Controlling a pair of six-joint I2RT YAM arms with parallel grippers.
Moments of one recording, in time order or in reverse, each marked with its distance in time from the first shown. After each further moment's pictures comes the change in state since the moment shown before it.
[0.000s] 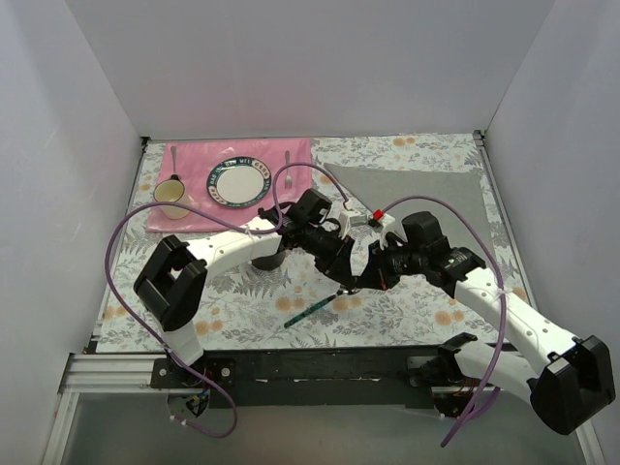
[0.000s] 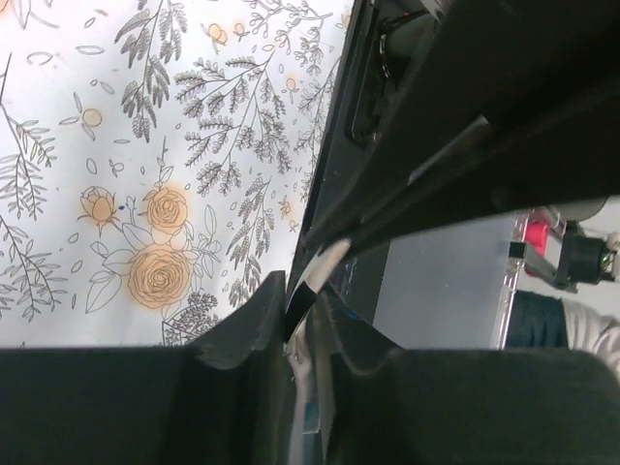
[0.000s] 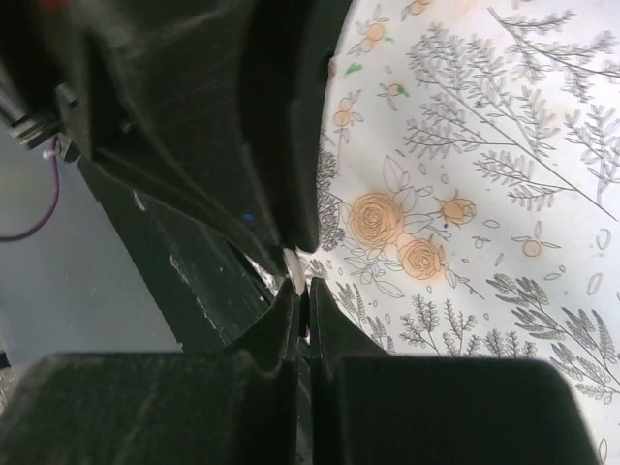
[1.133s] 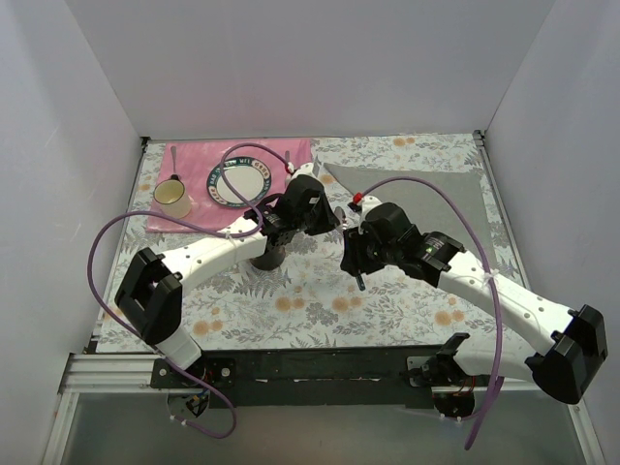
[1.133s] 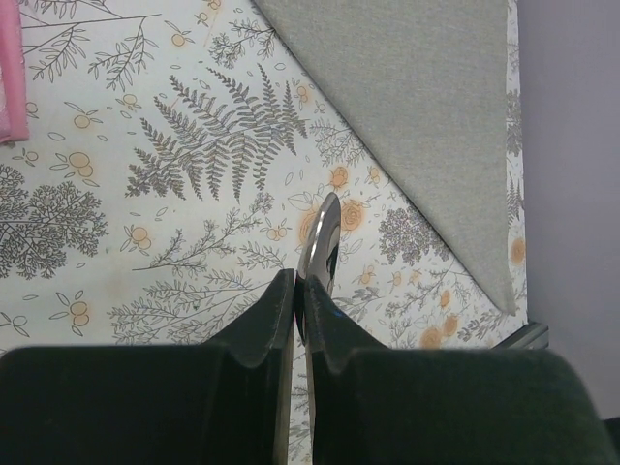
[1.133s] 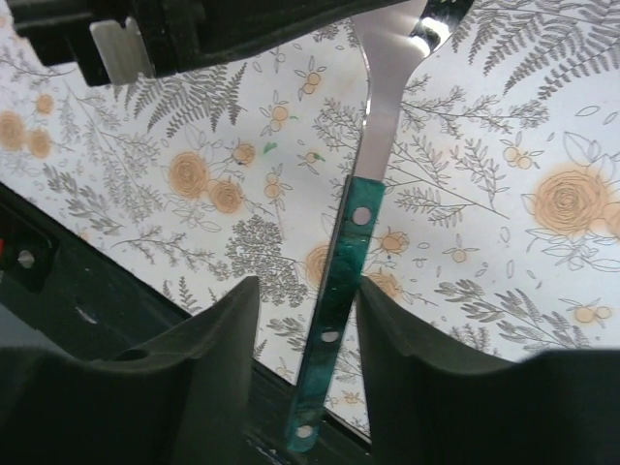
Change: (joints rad) left arm -0.002 -0.123 0.016 0.150 -0.938 -0.647; right arm 0.272 0.131 0.253 -0.109 0.573 0.240
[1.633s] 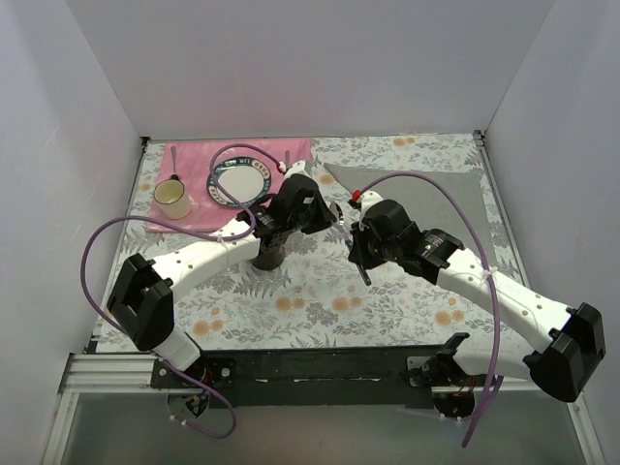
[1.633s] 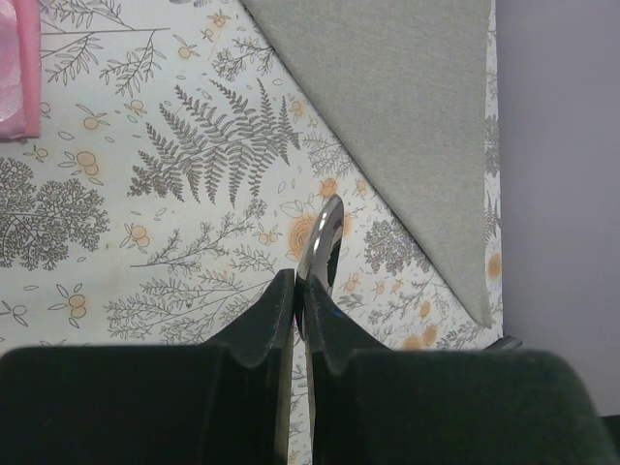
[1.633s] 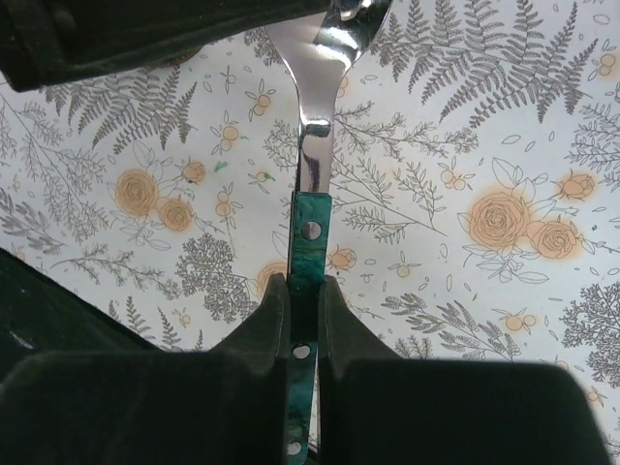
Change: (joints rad) left arm 0.004 -0.043 -0.020 -0.001 -0.015 -0.050; right arm -0.008 0.023 0.026 -0.008 0.080 -0.099
